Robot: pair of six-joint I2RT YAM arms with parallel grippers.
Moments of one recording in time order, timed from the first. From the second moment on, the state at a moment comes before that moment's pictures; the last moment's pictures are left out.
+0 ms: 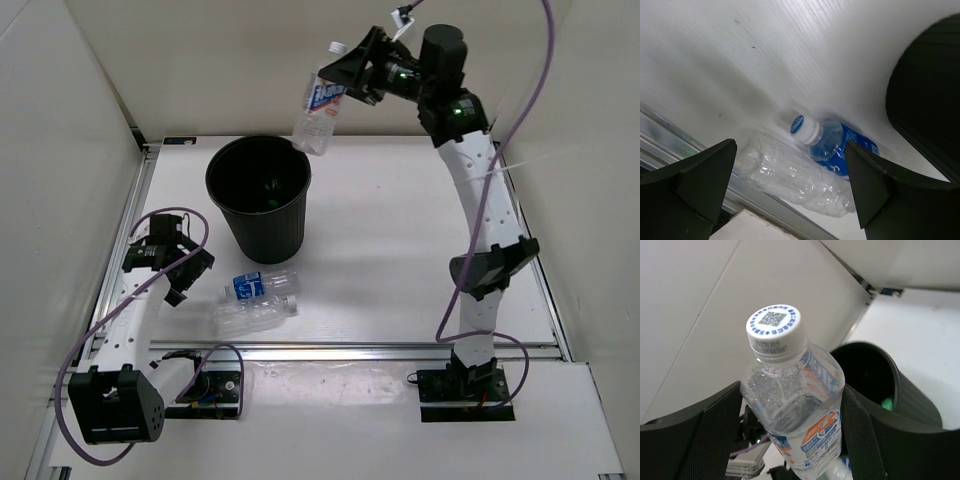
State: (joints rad) left arm 0.04 1.05 0.86 -0.94 -0.19 -0.87; right arm 0.39 1.97 2.49 -0.56 -0.63 0.84
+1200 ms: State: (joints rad) left arm -0.26 0.85 0.97 -0.87 0.22 -0.03; right arm 0.48 1.72 2.19 -0.85 -0.41 0.57
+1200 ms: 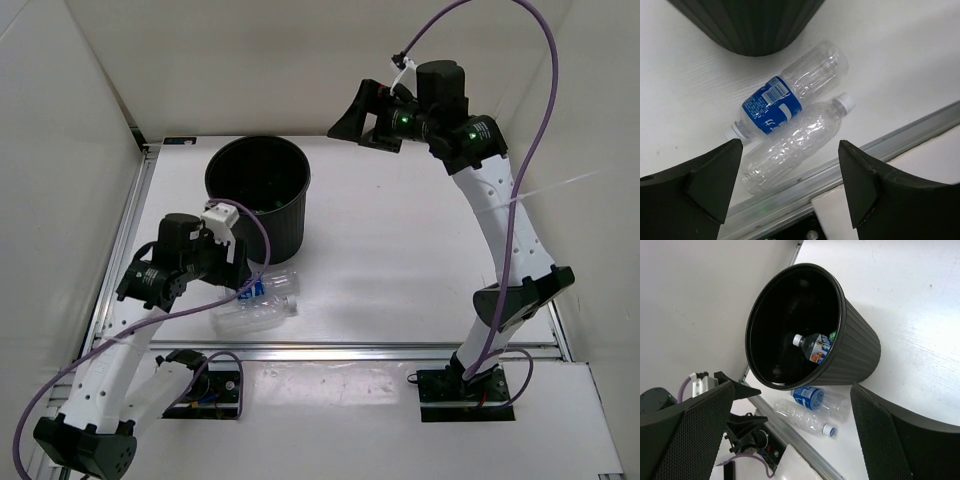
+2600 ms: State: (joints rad) left arm -0.72 1.28 0.76 -0.64 0.11 0.20; right arm 0.25 1.72 2.12 -0.92 -0.59 0.54
